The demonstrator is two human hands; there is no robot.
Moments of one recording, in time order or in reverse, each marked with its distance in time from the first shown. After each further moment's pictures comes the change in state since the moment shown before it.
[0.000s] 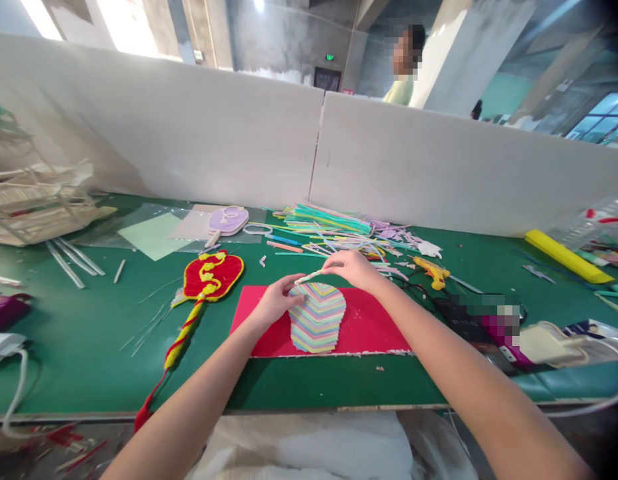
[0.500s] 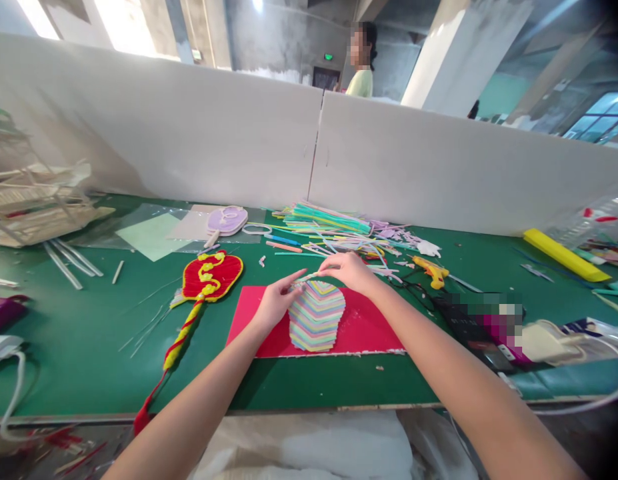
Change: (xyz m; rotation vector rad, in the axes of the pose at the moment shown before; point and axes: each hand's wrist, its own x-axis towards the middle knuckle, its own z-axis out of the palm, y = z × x) left_hand -0.005 0.004 0.007 0.104 0.105 0.063; right_hand -0.001 -0.001 0.010 0.030 0.010 -0.035
